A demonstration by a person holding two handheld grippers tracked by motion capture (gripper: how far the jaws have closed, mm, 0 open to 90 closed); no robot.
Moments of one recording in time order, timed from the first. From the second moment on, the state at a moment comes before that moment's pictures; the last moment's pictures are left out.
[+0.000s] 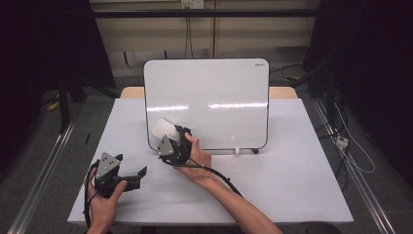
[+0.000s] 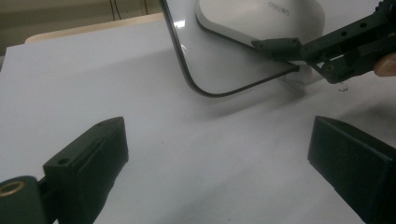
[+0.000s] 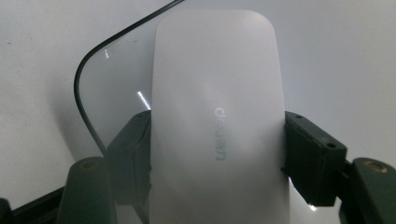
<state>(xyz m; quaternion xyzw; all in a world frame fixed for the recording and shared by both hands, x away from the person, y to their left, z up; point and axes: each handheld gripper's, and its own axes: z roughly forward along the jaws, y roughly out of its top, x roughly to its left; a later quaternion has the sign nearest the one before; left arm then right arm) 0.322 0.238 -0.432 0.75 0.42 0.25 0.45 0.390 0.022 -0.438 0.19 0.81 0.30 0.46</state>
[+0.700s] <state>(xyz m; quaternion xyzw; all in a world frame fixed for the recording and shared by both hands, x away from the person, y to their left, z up) 0.318 0.242 -0.431 0.74 0.42 0.25 0.45 0.411 -0.058 -0.405 0.29 0.78 0.32 0.45</state>
